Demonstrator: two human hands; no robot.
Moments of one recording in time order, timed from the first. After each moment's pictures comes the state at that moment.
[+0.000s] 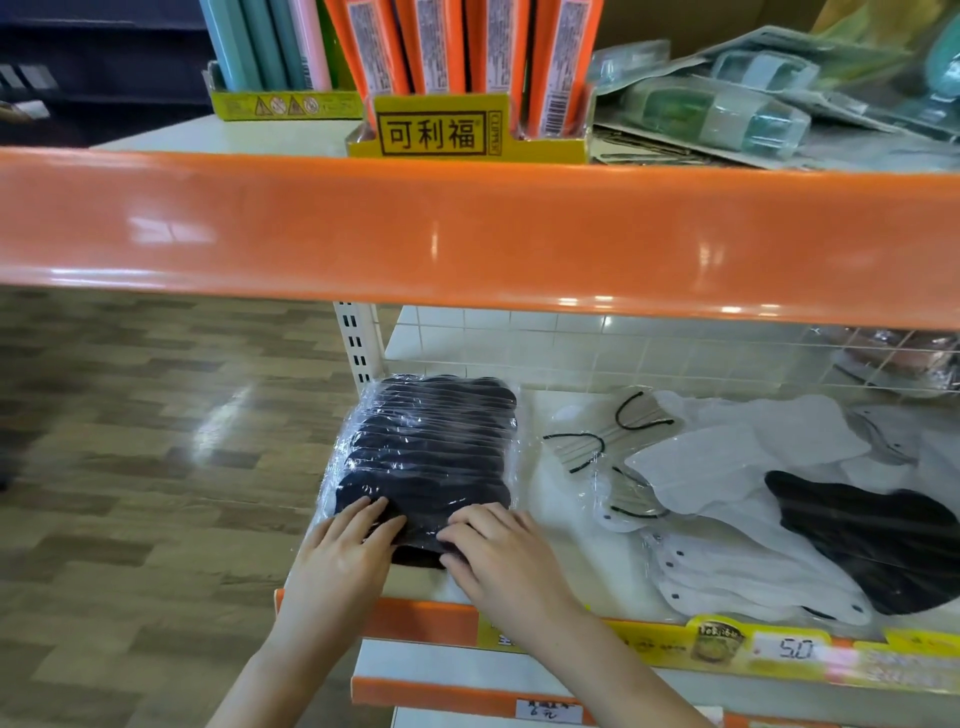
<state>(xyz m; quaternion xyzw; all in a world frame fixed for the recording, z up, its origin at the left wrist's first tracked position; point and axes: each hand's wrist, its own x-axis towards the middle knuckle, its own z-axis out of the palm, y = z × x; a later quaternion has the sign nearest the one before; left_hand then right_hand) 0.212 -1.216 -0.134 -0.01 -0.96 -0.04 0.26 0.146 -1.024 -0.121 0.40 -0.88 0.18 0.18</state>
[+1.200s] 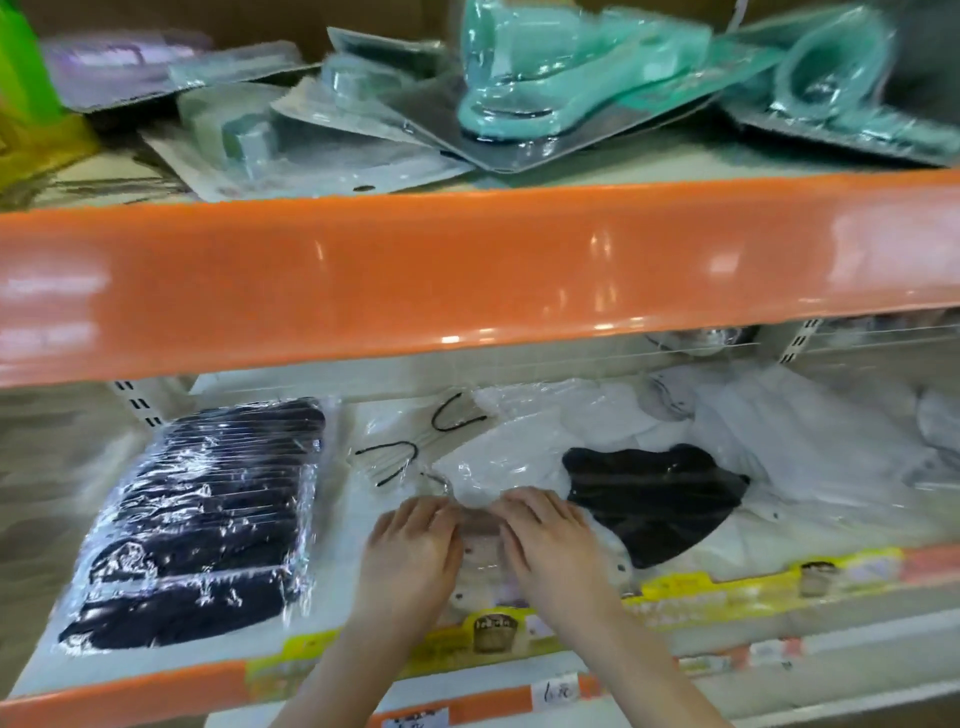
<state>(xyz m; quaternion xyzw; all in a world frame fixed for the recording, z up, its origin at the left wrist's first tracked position) 0.123 -0.972 -0.104 -0.09 -0.96 -0.13 0.22 0.103 -0.801 -0.110 0.24 -0.92 0.19 0.24</state>
